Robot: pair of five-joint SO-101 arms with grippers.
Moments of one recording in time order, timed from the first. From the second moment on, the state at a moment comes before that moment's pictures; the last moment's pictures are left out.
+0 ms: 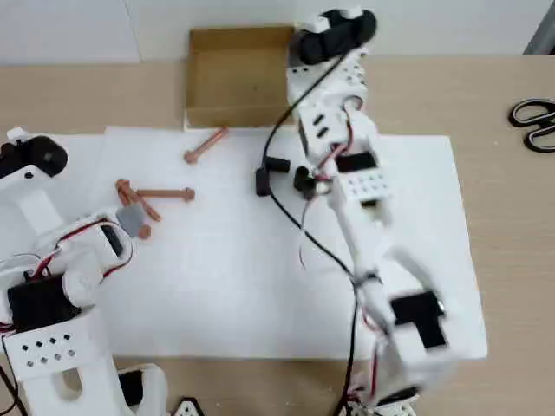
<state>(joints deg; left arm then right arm) -19.2 -51.4 32.5 83.9 18.2 -16.4 13.3 5.8 -13.5 1.5</state>
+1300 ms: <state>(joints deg) -19.2 -51.4 32.5 84.4 18.2 -19.1 66.4 -78.7 21.7 1.5</state>
